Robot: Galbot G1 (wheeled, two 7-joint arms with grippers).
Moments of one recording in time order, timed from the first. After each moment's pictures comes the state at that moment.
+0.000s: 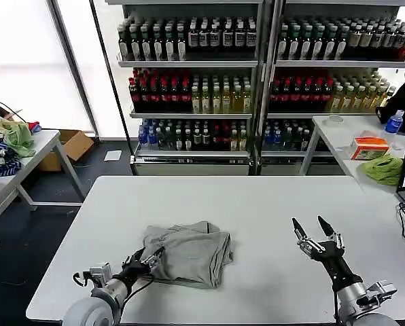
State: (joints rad) left arm 1.36 -1.17 -0.42 -1.96 -0.70 0.57 -0.12; right arm -1.57 1.04 0.66 2.03 0.78 0.06 -0.14
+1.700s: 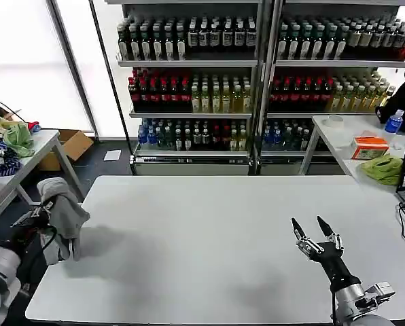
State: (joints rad) left arm 1.42 -1.05 -1.00 -2.21 -1.16 0.58 -0.23; right arm -1.56 1.06 0.65 2.03 0.79 0.09 -0.14
